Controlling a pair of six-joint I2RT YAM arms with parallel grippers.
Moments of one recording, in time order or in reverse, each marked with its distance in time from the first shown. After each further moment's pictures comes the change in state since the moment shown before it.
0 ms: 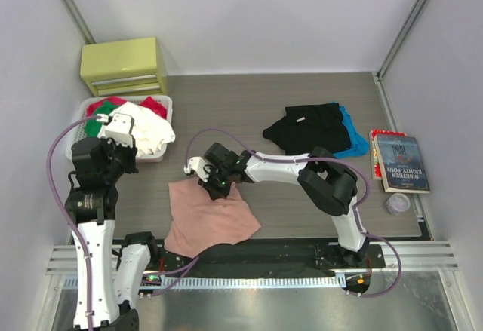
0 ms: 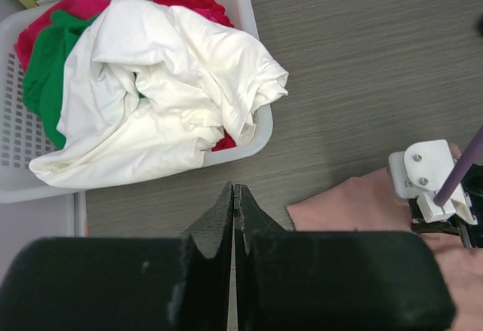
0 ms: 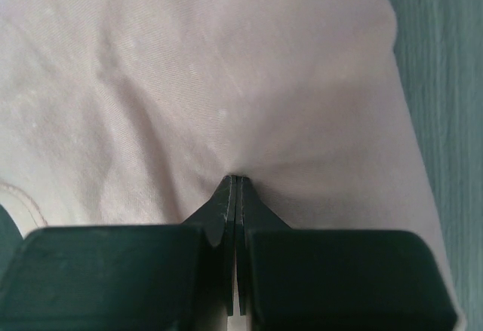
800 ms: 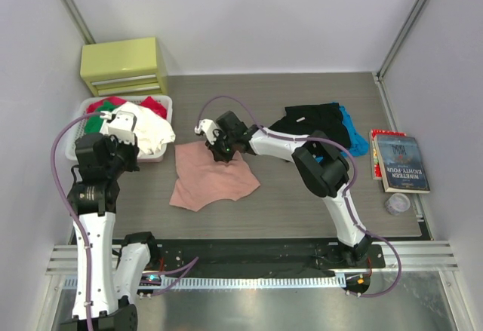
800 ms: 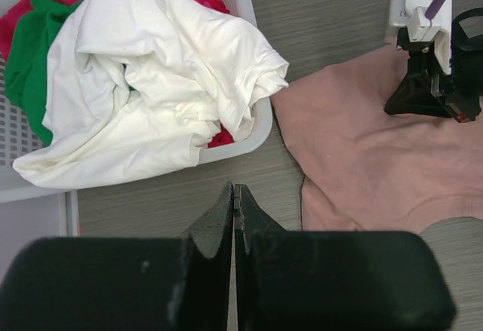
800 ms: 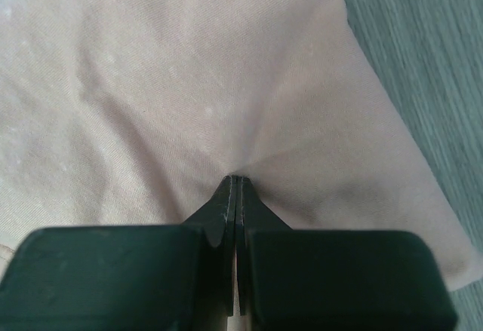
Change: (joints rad) left arm 0.000 0.033 -0.019 0.011 0.004 0.011; right arm -0.223 0.173 0.228 0.089 0.047 -0.039
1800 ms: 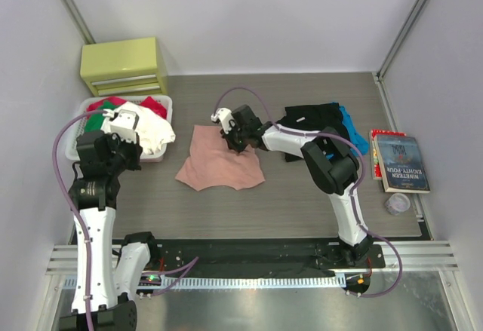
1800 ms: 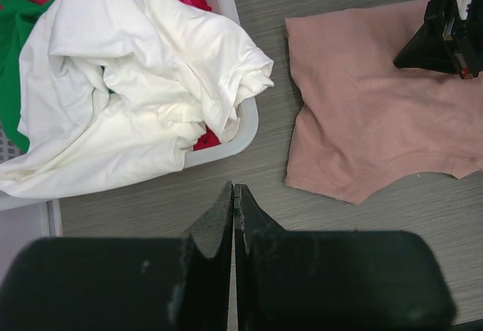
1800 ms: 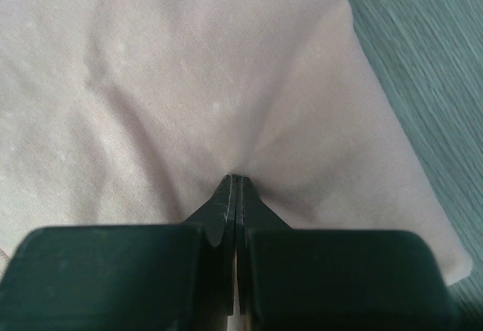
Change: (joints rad) left arm 0.004 0.029 0.000 0.002 0.046 -0.005; right arm -0.099 -0.038 -0.080 0.105 0.115 0.046
